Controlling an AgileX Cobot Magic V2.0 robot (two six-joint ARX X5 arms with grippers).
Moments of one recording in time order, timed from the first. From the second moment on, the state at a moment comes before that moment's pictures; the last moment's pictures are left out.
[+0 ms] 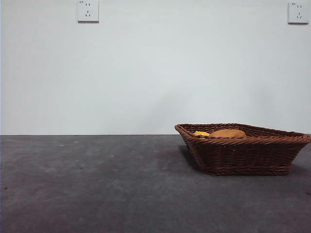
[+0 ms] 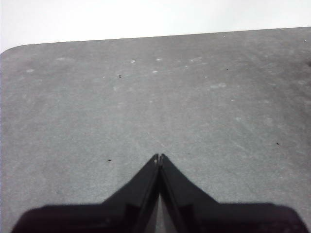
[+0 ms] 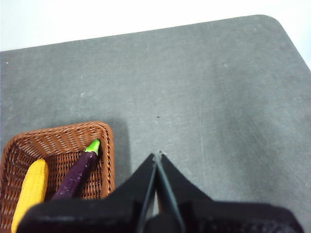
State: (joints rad) left arm 0.01 0.06 0.02 -0.18 0.03 0.03; right arm -0.07 1.37 1.52 -0.76 -0.01 0.06
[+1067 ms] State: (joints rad) left arm 0.01 0.06 0.02 -0.18 0.03 0.03; right arm -0.05 0.37 0.49 -0.18 0.06 0.06
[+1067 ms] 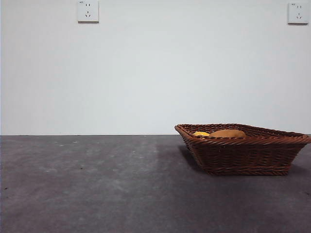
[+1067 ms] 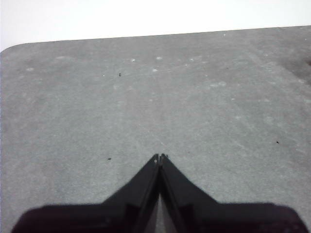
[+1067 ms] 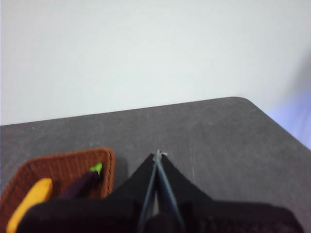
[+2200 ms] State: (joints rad) left arm 0.01 0.07 0.02 -0.17 0.03 0.03; right arm 0.00 0.01 0.02 -0.18 0.07 -0.10
